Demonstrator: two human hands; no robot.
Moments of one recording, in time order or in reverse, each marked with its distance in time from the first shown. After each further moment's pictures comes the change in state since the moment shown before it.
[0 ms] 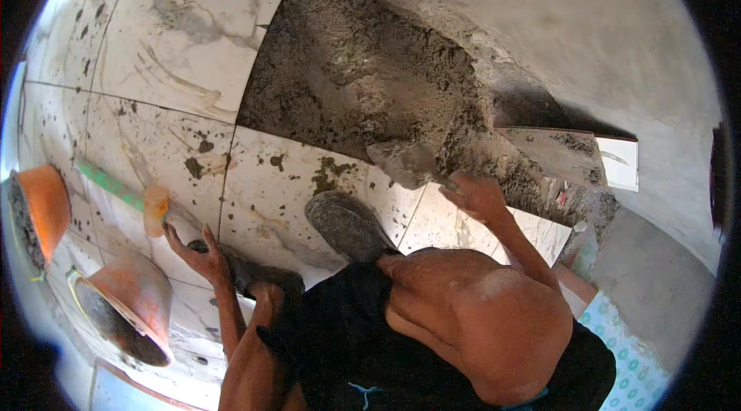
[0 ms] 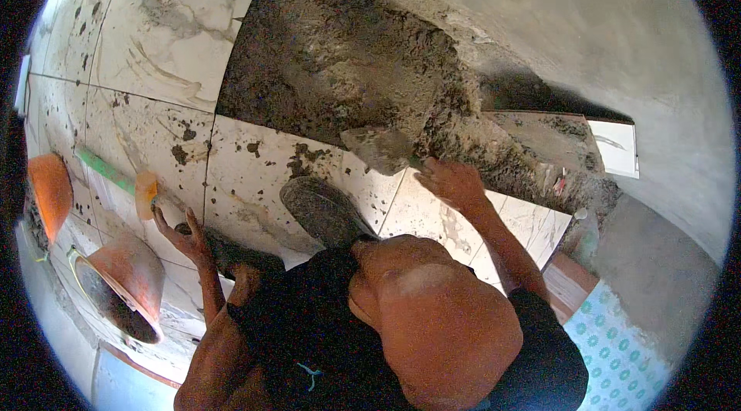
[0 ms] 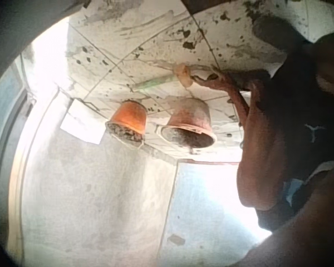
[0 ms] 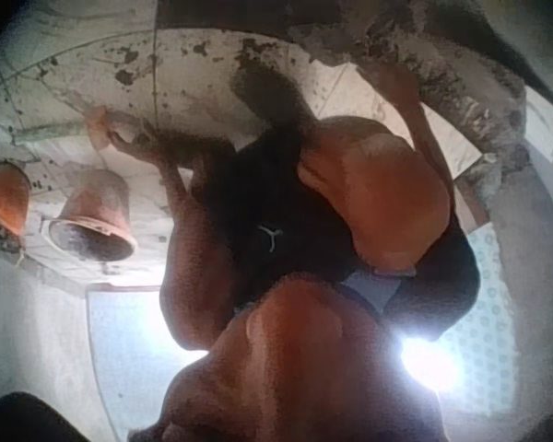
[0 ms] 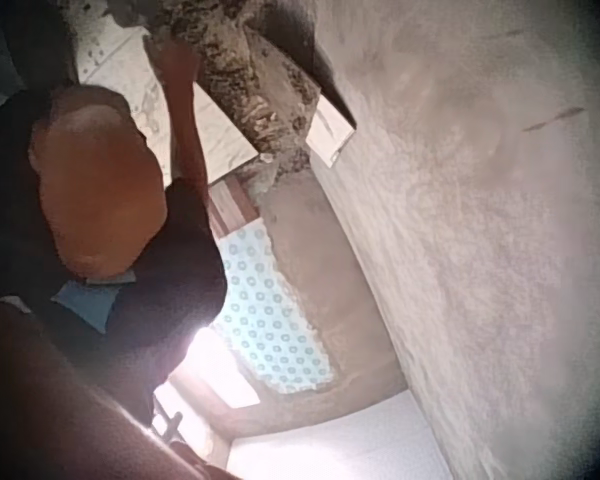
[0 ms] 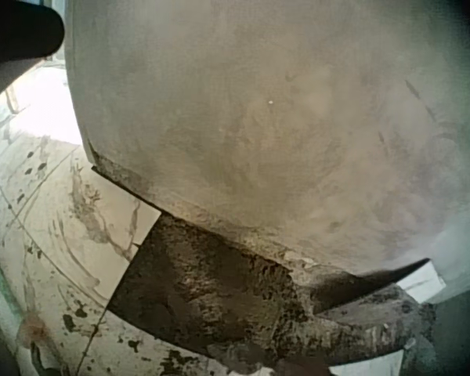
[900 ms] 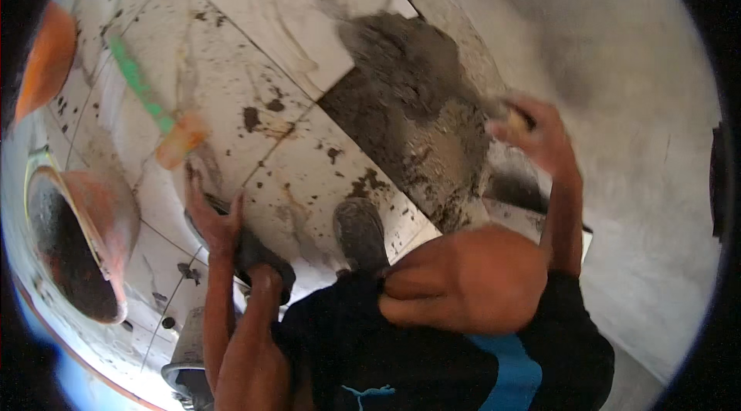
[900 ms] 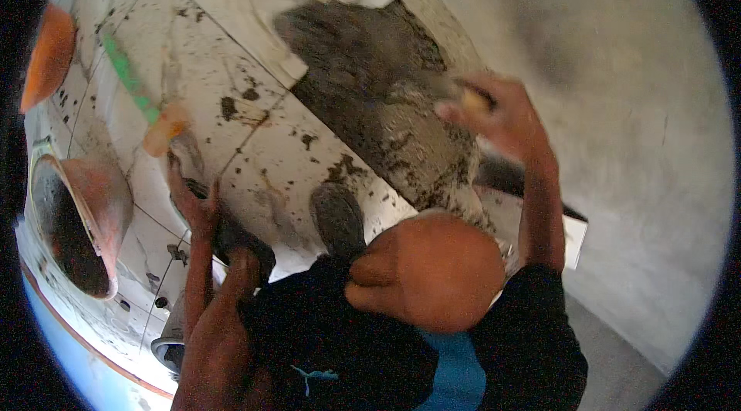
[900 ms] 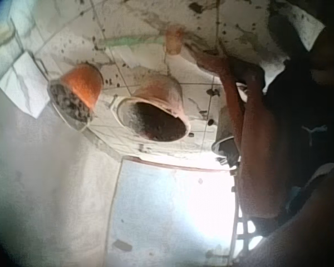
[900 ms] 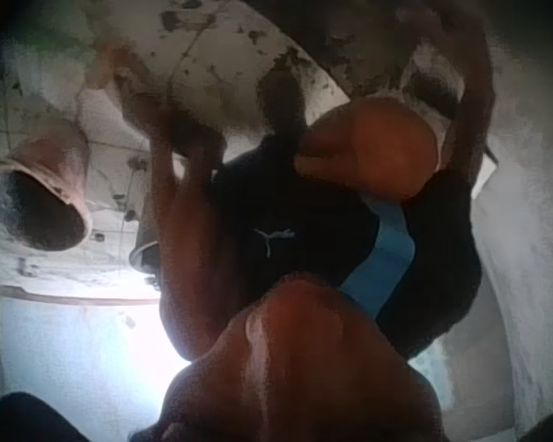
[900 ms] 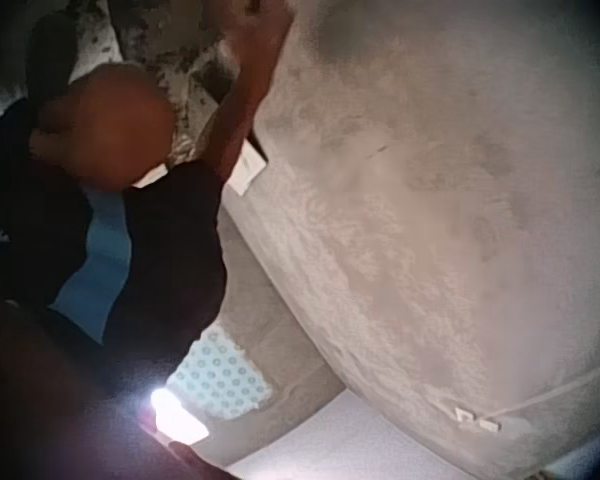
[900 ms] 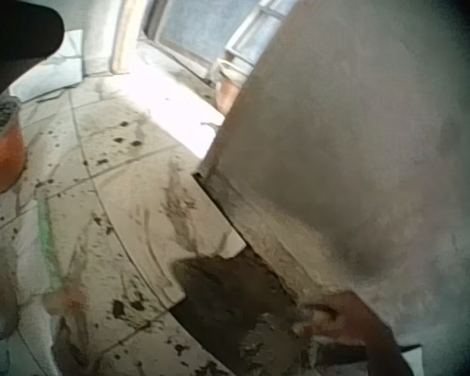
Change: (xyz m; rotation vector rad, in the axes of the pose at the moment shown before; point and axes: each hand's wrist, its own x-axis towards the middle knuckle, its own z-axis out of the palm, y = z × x) left_hand -0.017 -0.012 0.004 -0.042 -0.094 -0.134; right_hand 0.070 -0.182 -0.255 0.027 0.275 -0.331
